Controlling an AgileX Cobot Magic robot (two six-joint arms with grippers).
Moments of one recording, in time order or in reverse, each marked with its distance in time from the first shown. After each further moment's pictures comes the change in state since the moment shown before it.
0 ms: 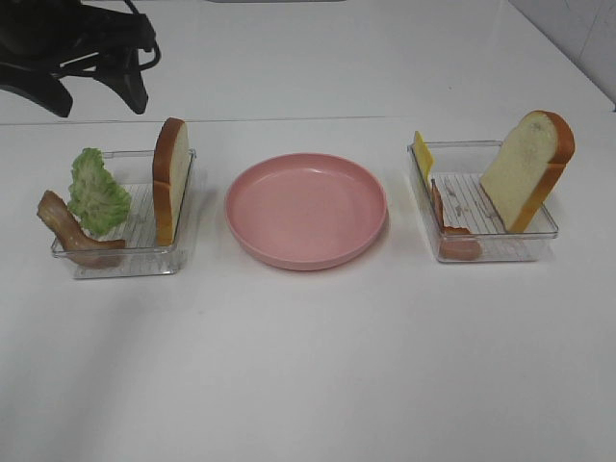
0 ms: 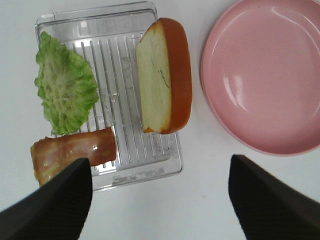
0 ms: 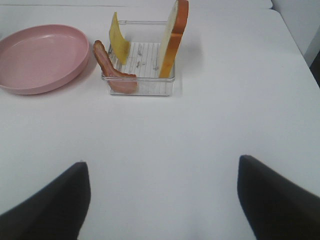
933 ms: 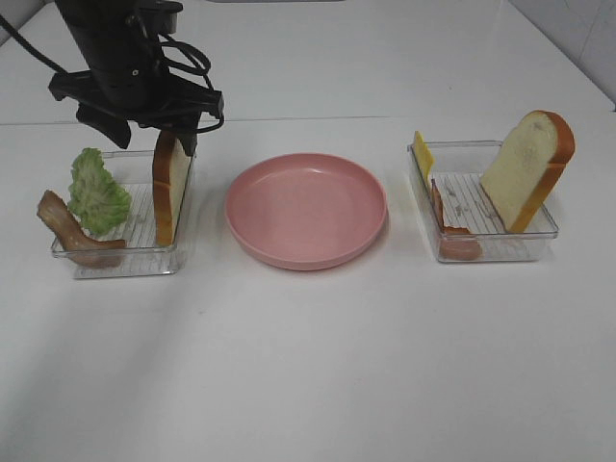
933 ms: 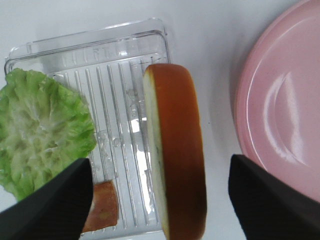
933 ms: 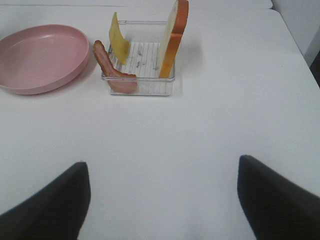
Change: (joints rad) left arm -0.070 0.305 -0.172 0.184 -0.045 -0.121; right arm 0.000 0.000 0.000 0.000 0.000 0.000
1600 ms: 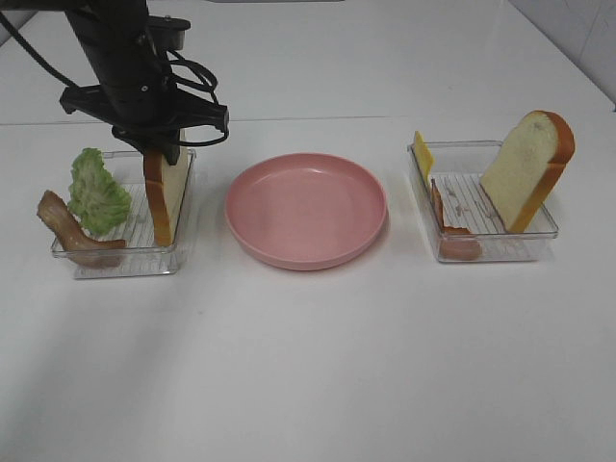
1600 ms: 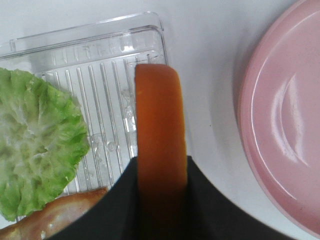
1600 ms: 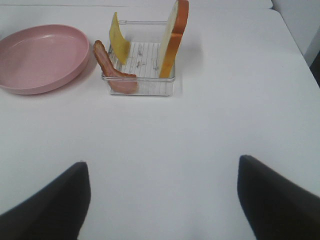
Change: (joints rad) left arm 0.000 0.035 -0.002 0.000 -0.018 -0.001; right arm 0.000 0.000 0.000 0.000 0.000 0.000
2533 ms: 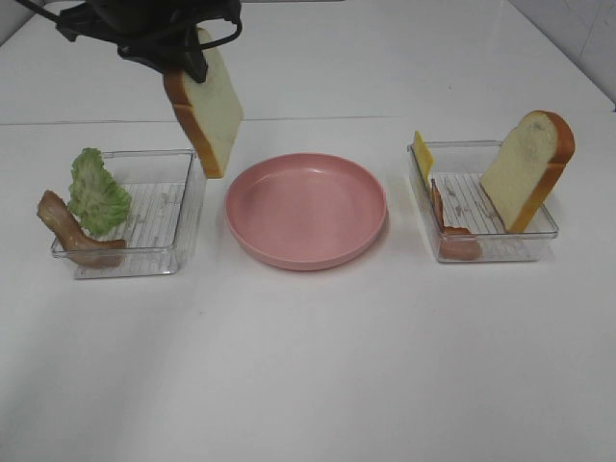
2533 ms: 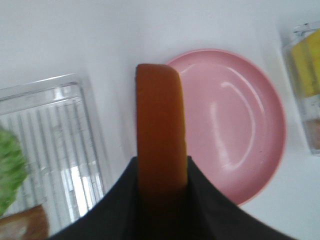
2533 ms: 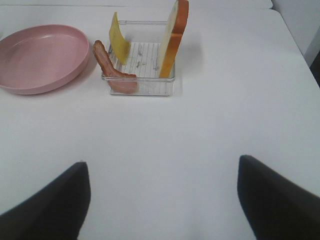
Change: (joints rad) left arm 0.000 -0.198 -0.023 -0.269 -0.020 0.170; right arm 0.000 0.000 0.000 0.000 0.000 0.000
